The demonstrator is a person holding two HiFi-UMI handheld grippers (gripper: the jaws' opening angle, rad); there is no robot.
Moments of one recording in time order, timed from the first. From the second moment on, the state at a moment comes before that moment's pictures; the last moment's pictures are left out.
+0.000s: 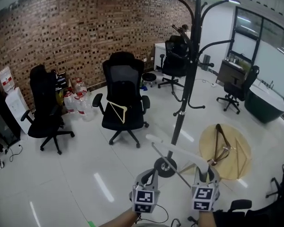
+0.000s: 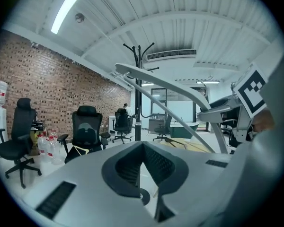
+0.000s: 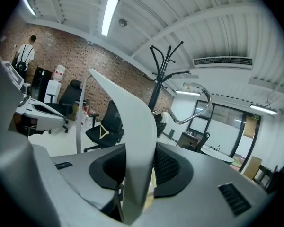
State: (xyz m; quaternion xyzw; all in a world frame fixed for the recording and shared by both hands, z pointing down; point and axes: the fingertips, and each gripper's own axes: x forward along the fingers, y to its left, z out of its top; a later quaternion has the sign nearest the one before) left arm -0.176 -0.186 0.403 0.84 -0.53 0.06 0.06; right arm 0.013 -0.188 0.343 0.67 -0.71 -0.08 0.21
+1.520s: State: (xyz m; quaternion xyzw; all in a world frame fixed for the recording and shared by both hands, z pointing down) left arm -0.325 -0.635 0.424 0.85 -0.52 0.09 0.05; right arm -0.154 -0.695 0.439 0.62 -0.71 -0.04 0.33
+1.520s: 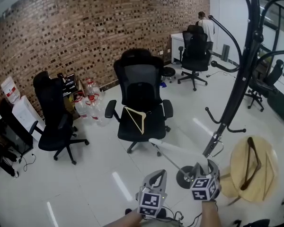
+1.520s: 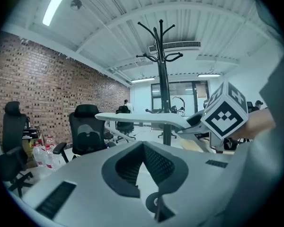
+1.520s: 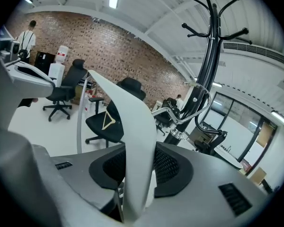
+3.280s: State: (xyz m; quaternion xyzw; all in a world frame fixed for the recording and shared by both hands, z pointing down) left arm -0.326 -0.738 0.427 0.87 -0.48 0.11 0.06; right arm -0.103 -0.805 0.510 0.64 -0.64 -0.01 0.43
